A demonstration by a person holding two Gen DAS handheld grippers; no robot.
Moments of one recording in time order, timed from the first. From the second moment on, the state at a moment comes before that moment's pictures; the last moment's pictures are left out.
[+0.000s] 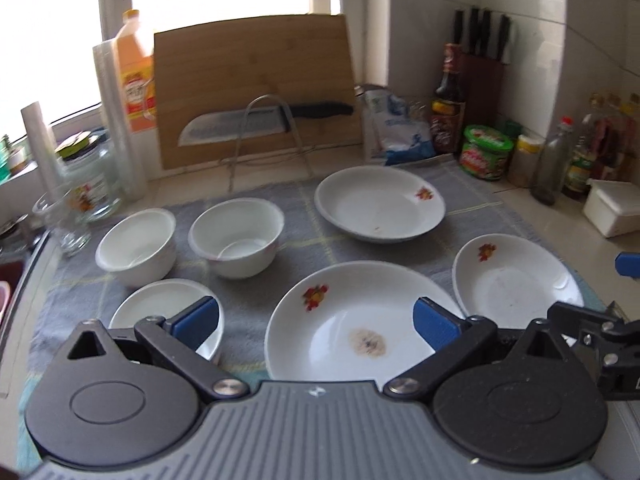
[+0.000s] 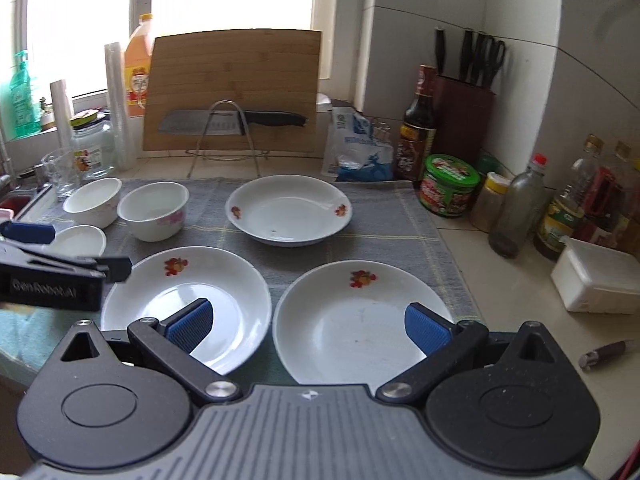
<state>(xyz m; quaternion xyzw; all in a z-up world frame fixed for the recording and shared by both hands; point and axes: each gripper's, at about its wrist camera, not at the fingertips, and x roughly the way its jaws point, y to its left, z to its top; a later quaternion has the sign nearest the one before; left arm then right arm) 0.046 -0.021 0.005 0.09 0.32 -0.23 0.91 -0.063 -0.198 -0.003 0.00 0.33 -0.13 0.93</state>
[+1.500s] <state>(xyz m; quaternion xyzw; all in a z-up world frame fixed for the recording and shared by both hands) 0.127 -0.173 -0.029 0.17 0.40 -0.45 0.78 -0.059 -0.289 -0.121 0.00 0.38 -0.05 0.92</state>
